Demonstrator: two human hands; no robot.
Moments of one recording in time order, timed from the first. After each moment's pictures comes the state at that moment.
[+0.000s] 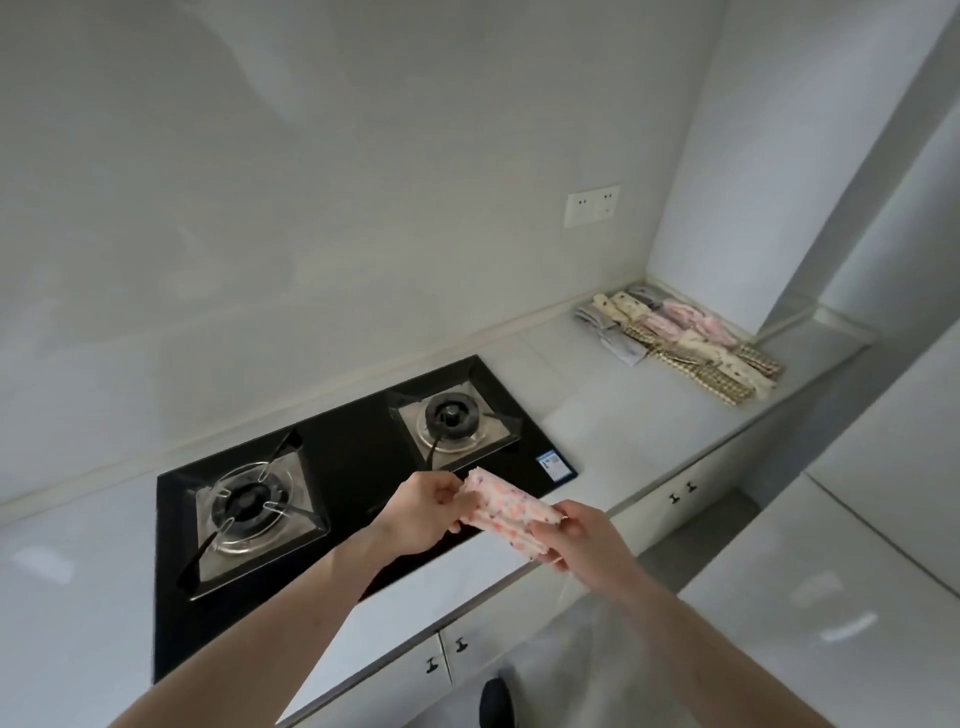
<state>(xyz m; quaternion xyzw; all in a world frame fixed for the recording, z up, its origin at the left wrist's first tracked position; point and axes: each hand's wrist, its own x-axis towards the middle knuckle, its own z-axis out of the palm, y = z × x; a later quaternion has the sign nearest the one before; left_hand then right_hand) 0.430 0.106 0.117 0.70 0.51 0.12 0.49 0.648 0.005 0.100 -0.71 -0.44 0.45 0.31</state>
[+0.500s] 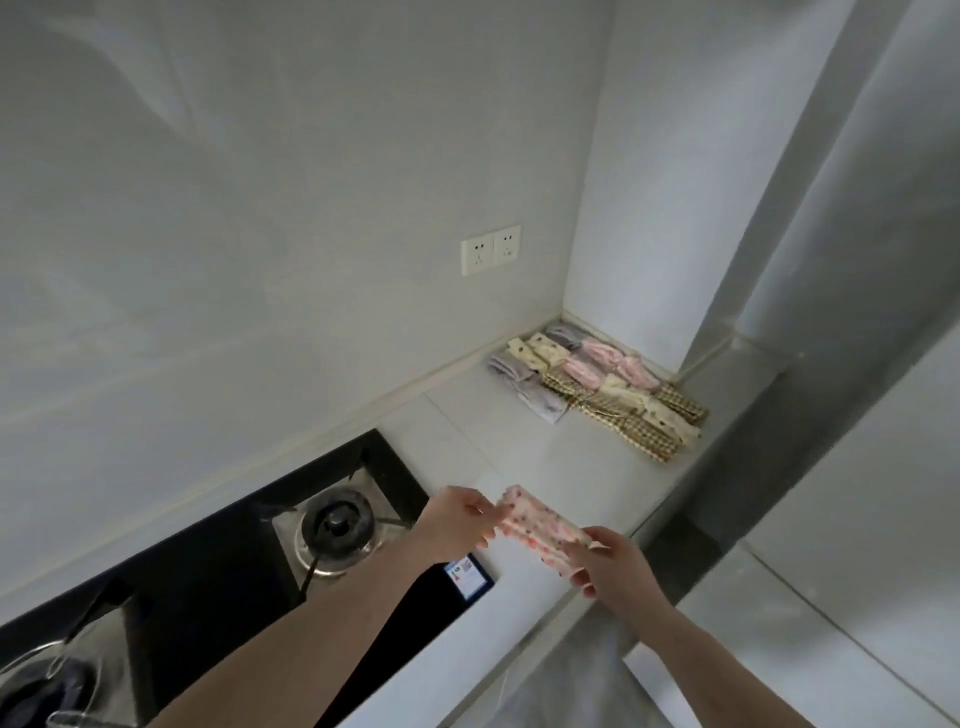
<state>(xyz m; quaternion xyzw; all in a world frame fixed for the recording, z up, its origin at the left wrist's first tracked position) 0.679 0.255 0.098 0.70 0.49 0.07 0.51 0.859 0.103 0.085 -0.77 -0.27 0.43 0.39</state>
